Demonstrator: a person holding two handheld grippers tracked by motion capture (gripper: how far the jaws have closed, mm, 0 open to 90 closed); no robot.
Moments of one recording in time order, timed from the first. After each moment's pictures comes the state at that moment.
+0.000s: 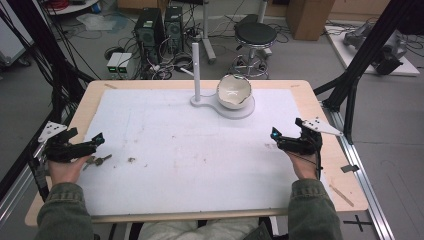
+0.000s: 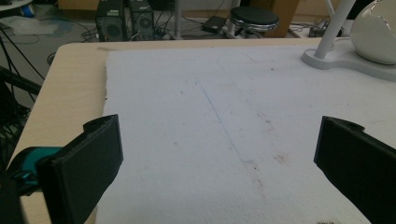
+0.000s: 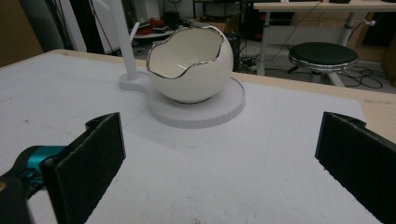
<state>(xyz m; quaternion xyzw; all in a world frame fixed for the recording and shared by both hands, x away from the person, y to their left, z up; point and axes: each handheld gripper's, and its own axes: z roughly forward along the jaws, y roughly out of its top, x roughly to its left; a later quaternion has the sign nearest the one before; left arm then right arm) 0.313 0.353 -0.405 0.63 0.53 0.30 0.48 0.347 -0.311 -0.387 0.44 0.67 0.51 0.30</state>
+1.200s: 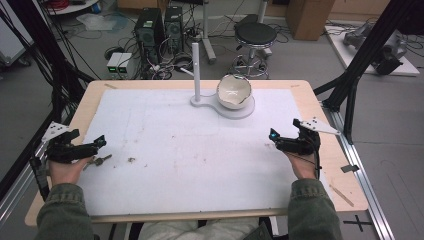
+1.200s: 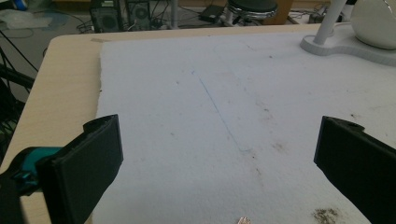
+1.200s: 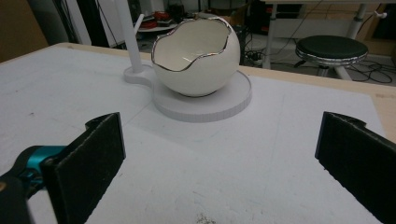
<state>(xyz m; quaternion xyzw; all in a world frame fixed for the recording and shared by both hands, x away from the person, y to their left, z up) 0.314 0.350 -0.407 0.65 0.53 0.29 0.46 0.350 -0.308 -0.390 0.44 0.68 0.51 0.28</state>
